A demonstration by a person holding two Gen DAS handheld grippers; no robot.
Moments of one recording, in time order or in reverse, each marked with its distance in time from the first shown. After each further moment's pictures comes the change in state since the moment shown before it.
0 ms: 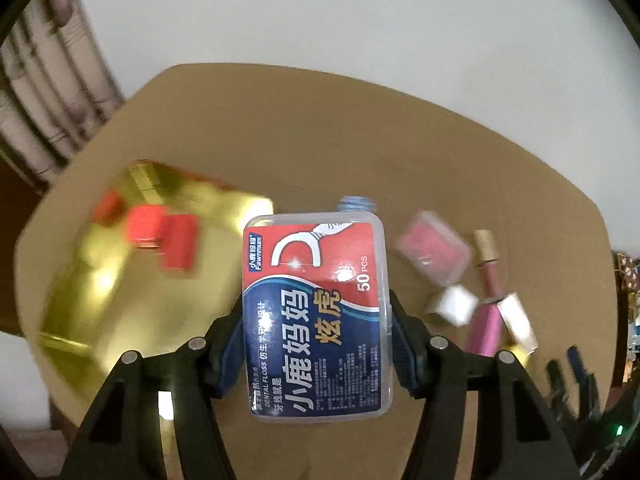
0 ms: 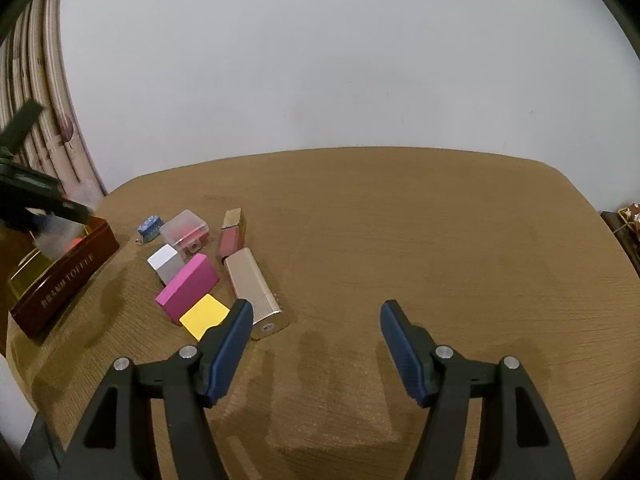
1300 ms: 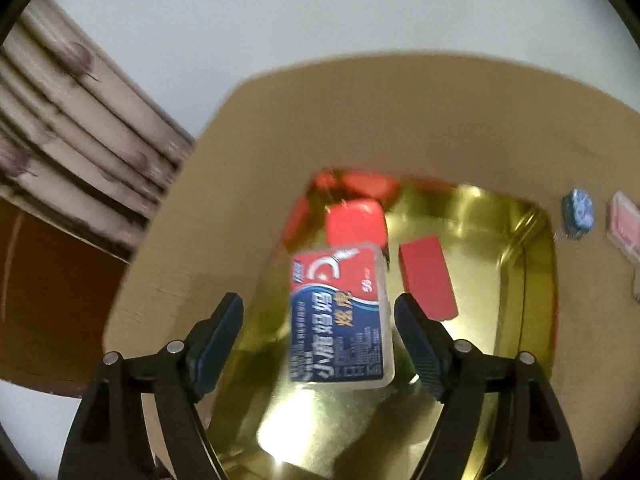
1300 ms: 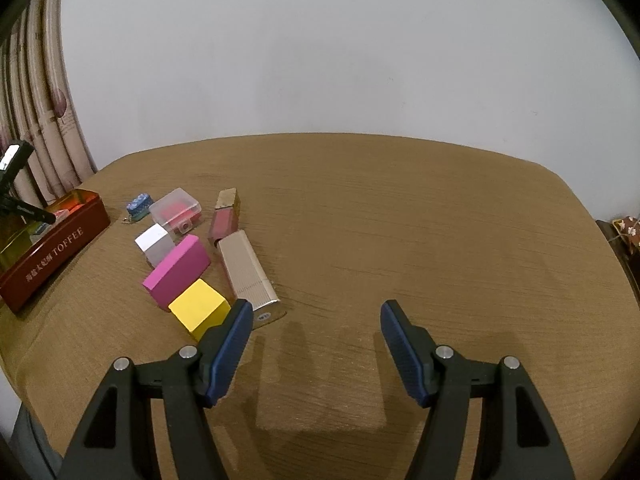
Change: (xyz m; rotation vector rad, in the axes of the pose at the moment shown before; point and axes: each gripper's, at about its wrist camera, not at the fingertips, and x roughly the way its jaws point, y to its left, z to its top) left arm 0.028 0.074 -0.002 0.208 -0.074 0.315; right arm 0.015 0.010 -0.005 -0.046 0.042 -0.033
